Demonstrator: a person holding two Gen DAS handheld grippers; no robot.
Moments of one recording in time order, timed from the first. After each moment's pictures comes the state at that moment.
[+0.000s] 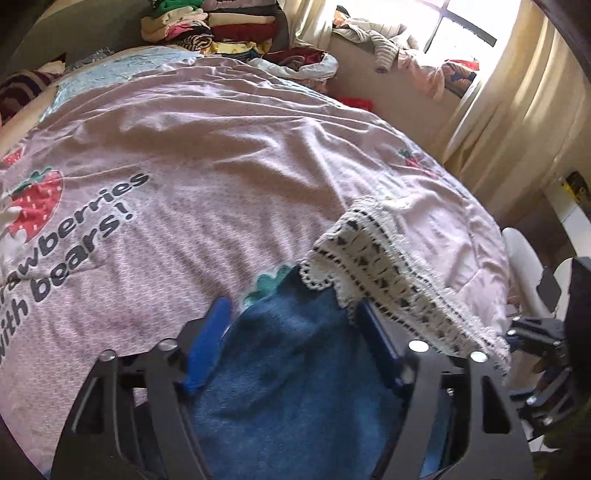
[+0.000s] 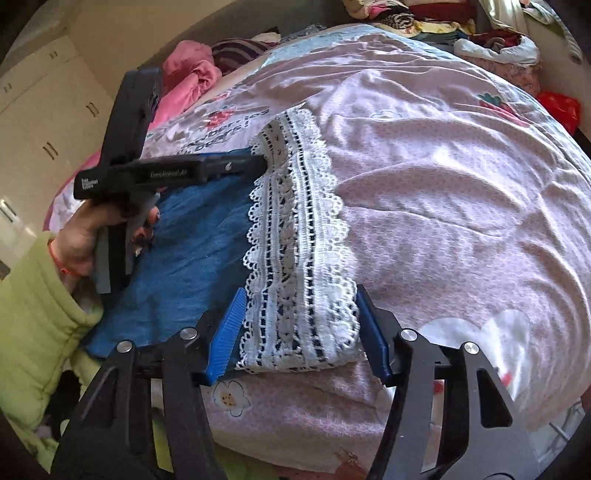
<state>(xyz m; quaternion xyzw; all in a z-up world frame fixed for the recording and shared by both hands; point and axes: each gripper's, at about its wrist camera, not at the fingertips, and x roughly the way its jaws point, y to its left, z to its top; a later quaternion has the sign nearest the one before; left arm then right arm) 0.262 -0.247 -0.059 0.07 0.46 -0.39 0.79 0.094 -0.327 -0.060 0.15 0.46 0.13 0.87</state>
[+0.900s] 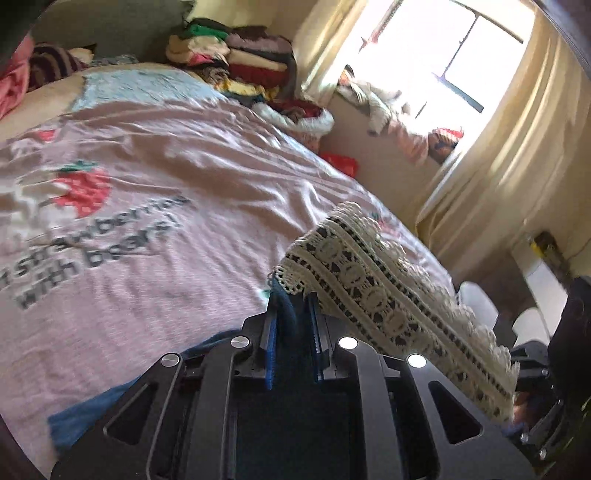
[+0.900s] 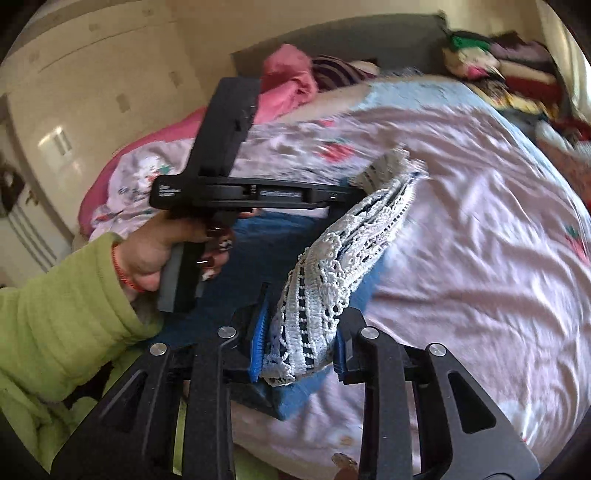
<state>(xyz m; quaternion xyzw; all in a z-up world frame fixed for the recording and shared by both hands) 0.239 -0.163 -0.015 -0.06 0.40 -0.41 0.82 0.093 -0.223 0.020 0.04 0.38 0.27 0.89</state>
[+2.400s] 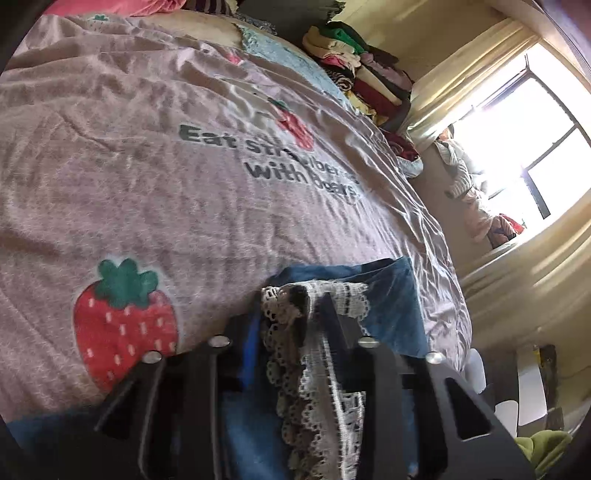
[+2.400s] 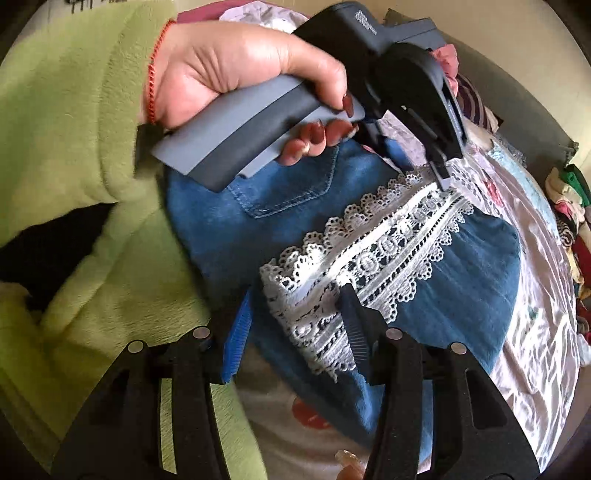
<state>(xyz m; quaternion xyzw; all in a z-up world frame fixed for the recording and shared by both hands) 0.222 -0.006 -0.057 -0.21 0.47 -0.24 0.82 0.018 -0.027 -0.049 -0.28 0.37 0.34 0.82</state>
